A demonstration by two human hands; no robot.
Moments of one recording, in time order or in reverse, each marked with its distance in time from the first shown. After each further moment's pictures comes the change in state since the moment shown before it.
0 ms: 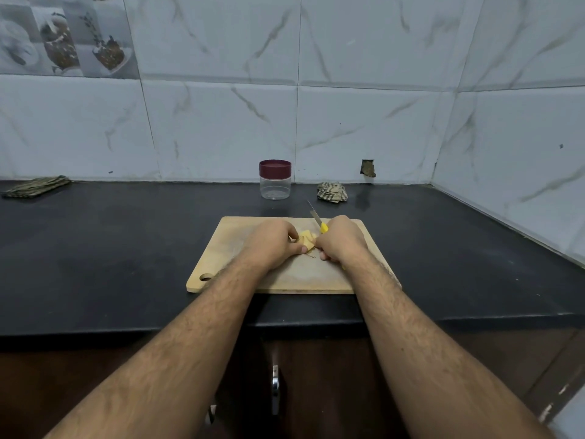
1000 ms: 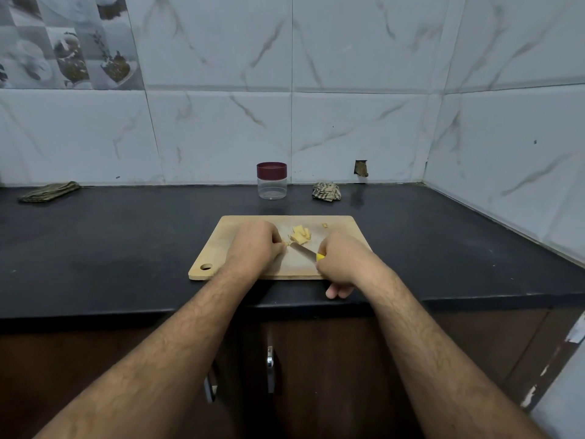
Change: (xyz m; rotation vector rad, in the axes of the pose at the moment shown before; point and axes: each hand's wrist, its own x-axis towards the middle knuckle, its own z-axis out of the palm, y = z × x) left_hand -0.047 0.012 -0.012 0.023 0.162 -0.095; right_hand -0.102 0.005 -0.045 -0.100 -0.354 -0.059
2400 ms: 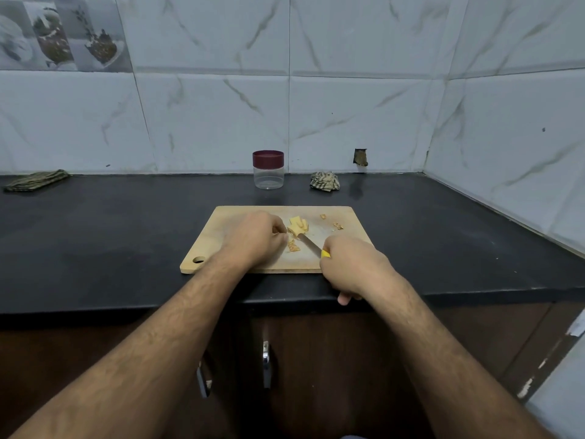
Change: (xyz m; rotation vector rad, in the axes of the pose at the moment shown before) left_hand 0.007 0.000 0.003 0.054 -0.083 0.097; right_hand -0.026 0.003 -0.001 -0.234 0.084 -0.034
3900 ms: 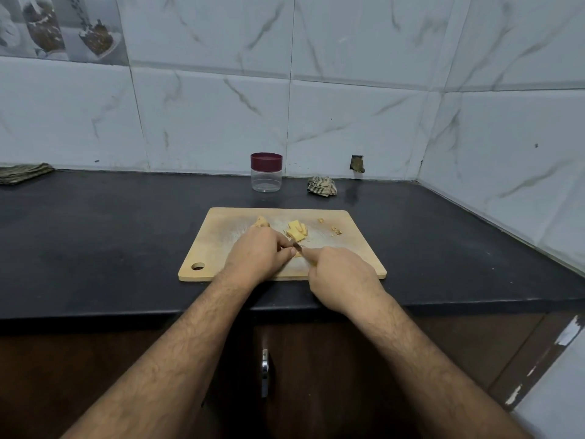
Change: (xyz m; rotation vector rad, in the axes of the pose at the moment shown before) left_hand -0.011 -0.002 0.013 -0.096 0.008 0.056; right_hand 0.003 -0.018 0.020 -0.112 0.127 -0.081
